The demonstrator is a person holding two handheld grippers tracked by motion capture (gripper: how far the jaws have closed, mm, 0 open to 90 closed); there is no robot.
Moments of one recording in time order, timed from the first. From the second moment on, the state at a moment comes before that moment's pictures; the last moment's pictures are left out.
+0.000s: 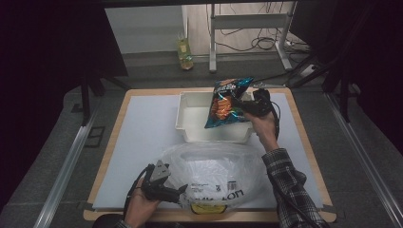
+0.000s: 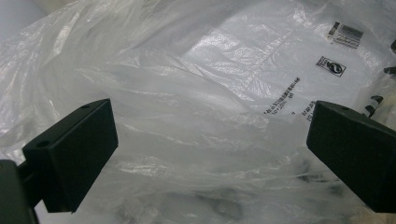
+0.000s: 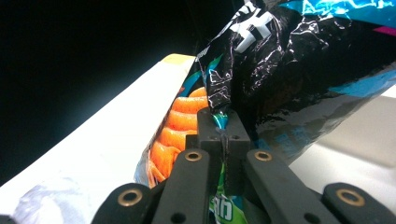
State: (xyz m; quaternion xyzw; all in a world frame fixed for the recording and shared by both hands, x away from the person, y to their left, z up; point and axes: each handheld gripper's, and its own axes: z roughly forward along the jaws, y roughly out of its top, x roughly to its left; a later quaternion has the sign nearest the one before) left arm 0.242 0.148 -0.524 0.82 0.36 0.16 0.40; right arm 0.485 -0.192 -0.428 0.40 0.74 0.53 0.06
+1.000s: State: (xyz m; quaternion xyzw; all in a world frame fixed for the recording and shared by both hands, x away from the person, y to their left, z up) left arm 0.242 0.146 -0.525 0.83 0.36 0.16 0.40; right arm 0.507 -0.204 -0.451 0.44 0.73 0.51 0.05
